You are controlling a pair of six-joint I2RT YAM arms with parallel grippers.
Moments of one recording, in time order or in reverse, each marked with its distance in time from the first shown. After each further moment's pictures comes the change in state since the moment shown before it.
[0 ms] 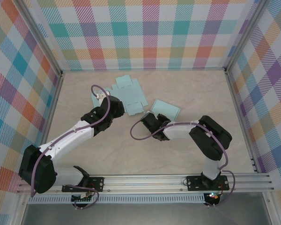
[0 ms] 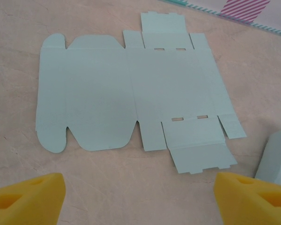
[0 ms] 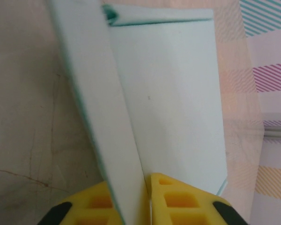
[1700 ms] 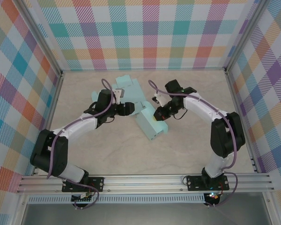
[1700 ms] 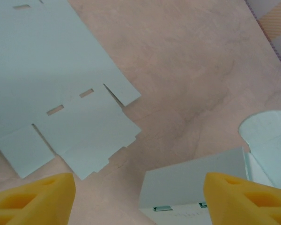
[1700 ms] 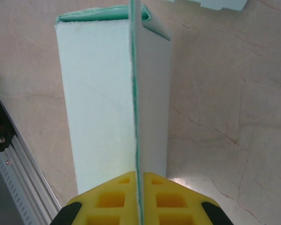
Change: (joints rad) left arm 0.168 0.208 -0.024 0.357 0.771 0.317; right arm -0.407 -0.060 0.443 -0.766 -1.376 0.212
